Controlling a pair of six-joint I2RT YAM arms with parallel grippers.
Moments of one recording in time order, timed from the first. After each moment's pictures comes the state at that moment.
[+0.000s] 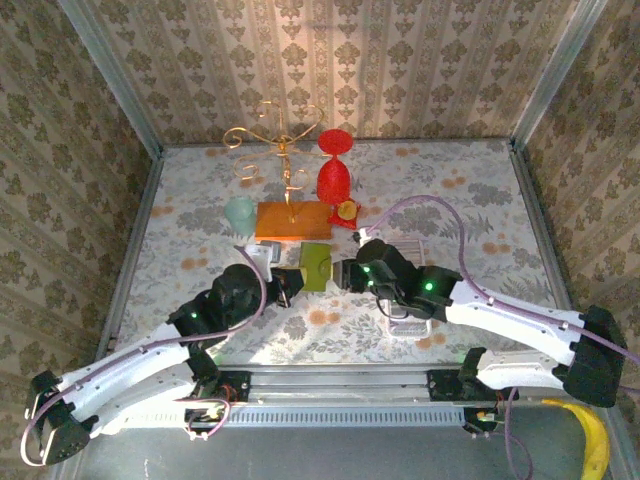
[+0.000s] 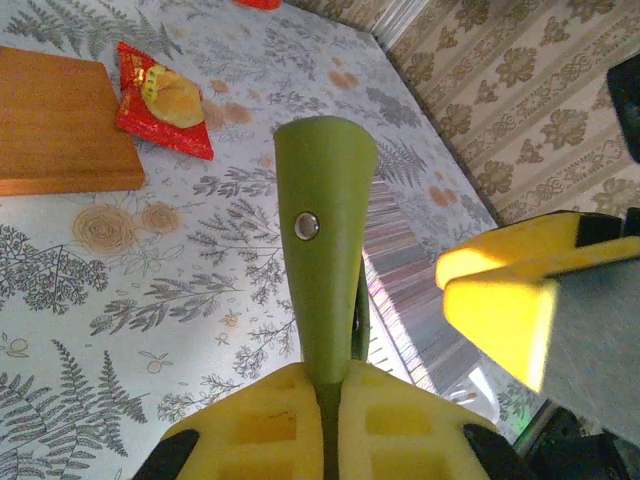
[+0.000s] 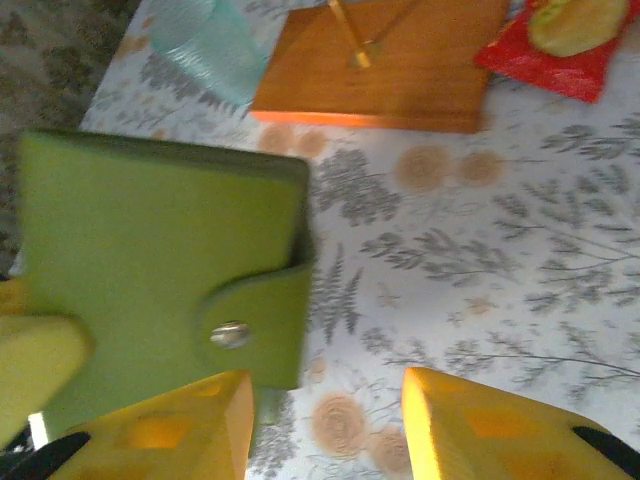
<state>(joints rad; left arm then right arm) -0.96 0.73 0.48 -0.09 -0.03 -0.68 0.97 1.19 0.89 -0.36 0.21 0.73</state>
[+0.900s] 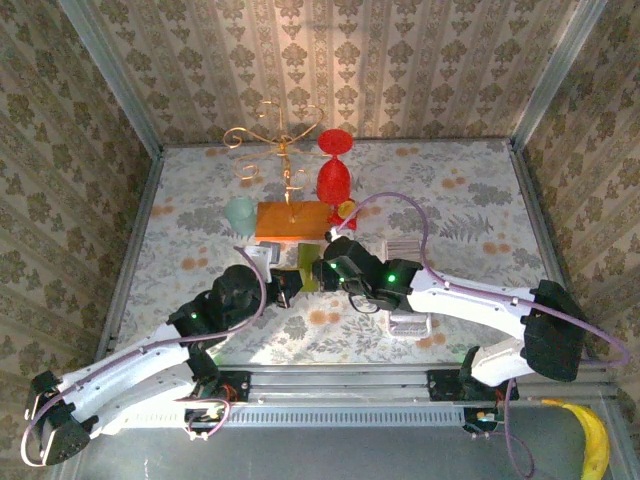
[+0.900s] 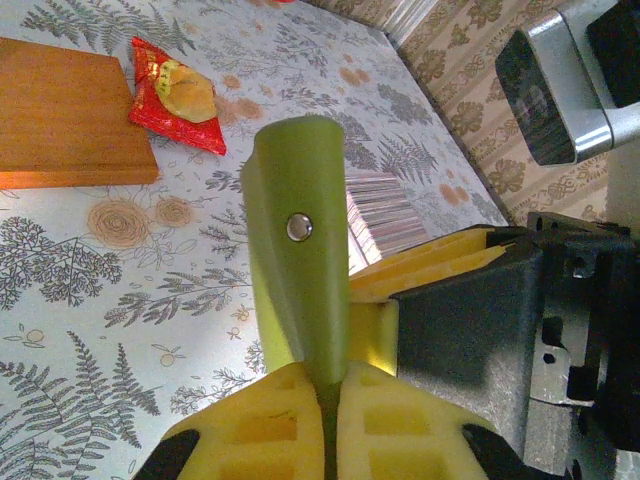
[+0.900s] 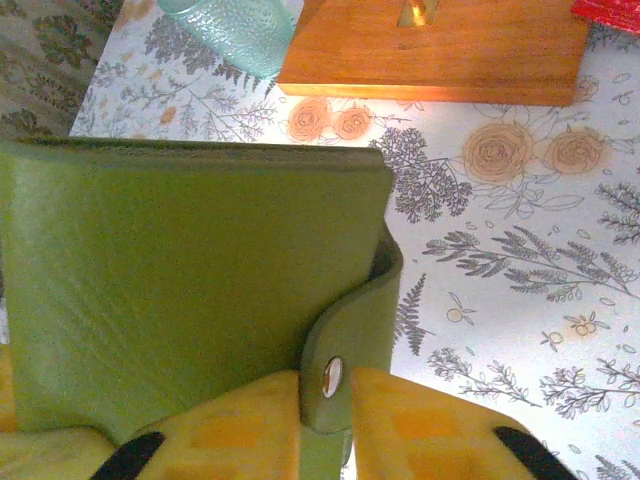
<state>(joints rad) -0.95 0.72 0.47 -0.10 -0.04 -0.68 0.99 1.42 0.99 -0.29 0.20 0.79</state>
